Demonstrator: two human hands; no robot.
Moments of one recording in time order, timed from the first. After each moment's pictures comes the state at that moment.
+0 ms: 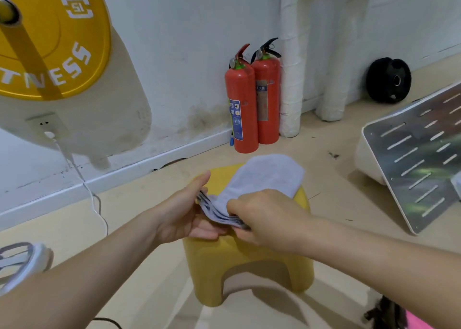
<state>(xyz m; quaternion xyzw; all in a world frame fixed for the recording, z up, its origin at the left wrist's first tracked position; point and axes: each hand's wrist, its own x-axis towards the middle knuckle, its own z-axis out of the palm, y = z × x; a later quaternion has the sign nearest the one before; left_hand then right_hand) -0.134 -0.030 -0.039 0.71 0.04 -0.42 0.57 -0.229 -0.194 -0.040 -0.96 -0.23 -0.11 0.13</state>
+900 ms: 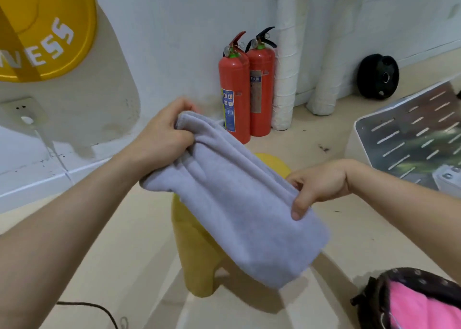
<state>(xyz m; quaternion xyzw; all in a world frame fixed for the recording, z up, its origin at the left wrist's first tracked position) -0.104 -0.035 0.034 0.84 -0.30 0.00 0.46 -0.207 -0.294 -0.027 -0.79 -0.06 0.41 0.45</state>
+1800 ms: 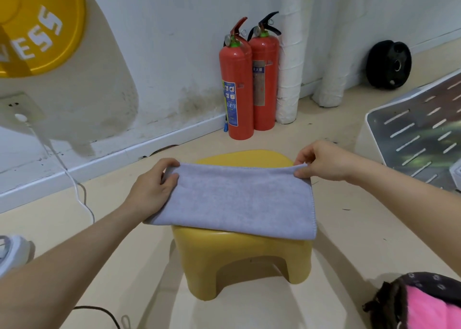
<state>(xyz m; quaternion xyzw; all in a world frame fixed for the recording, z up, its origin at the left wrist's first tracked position) -0.054 0.015 -0.102 0.94 -0.19 0.00 0.30 -0.171 -0.328 -0.063 -0.92 0.15 0.05 0.35</state>
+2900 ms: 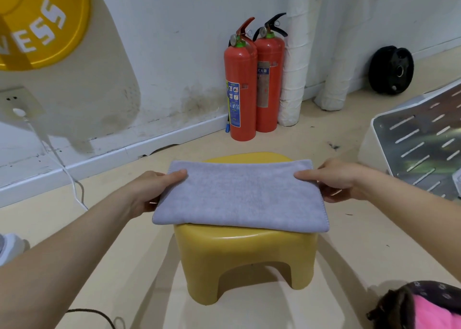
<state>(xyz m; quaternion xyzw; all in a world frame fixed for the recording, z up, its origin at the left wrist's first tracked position) -0.043 0.014 -0.082 0.84 0.06 -0.27 0.47 -0.170 -0.328 -0.078 -0.79 0.33 0.15 0.50</state>
